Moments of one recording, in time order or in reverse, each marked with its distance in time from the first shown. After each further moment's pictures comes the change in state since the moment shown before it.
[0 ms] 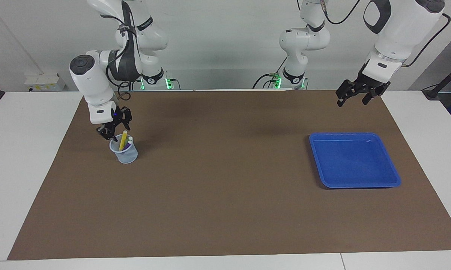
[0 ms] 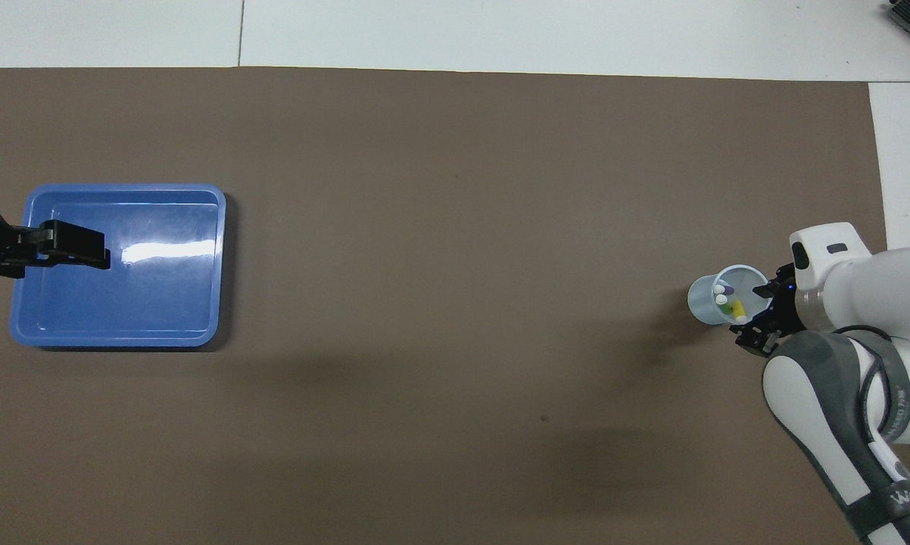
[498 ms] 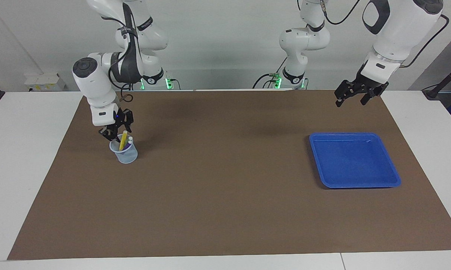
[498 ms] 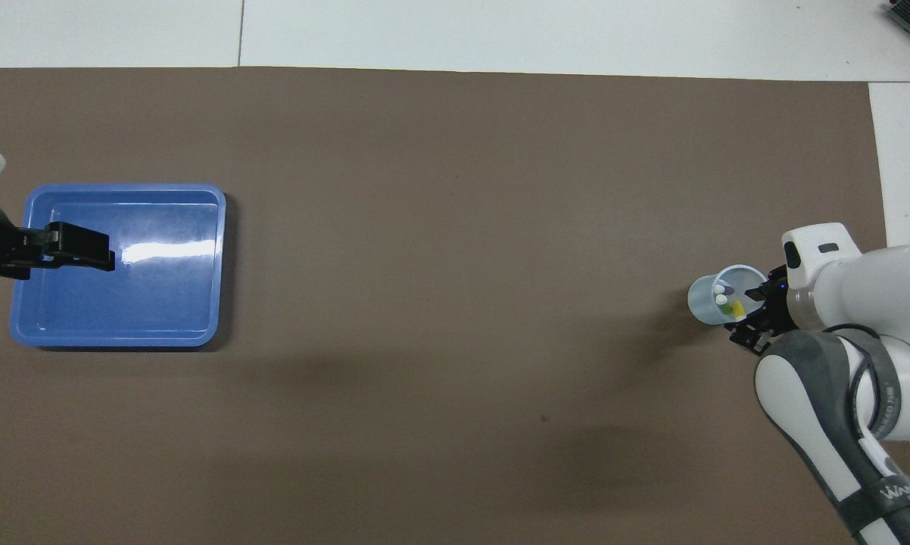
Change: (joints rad) left arm 0.000 0.000 -0.002 -0.008 -0.005 0.000 0.000; right arm 0.004 0.008 0.004 0.000 0.000 0.003 0.013
